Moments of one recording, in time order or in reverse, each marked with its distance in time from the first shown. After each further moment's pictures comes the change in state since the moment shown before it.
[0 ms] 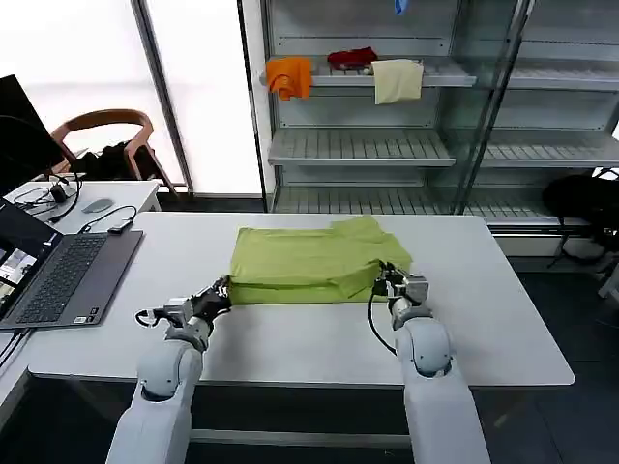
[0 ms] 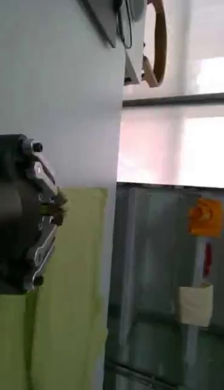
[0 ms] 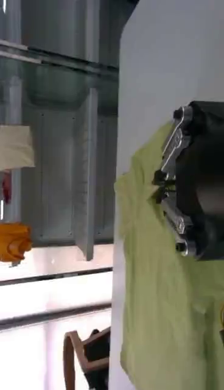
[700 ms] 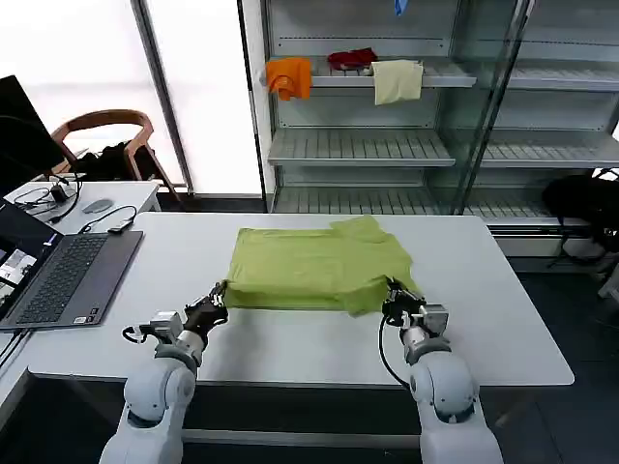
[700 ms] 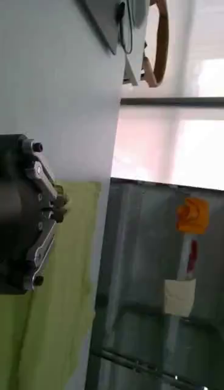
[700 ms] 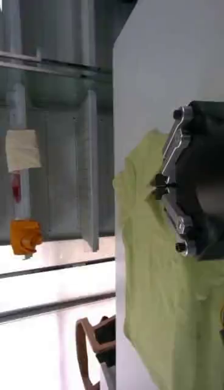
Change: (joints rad) left arm 0.087 0.010 -0.019 -0.138 -0.076 0.043 -0.039; right arm -0.159 -0.033 0.010 0.234 0.097 -0.057 -0.014
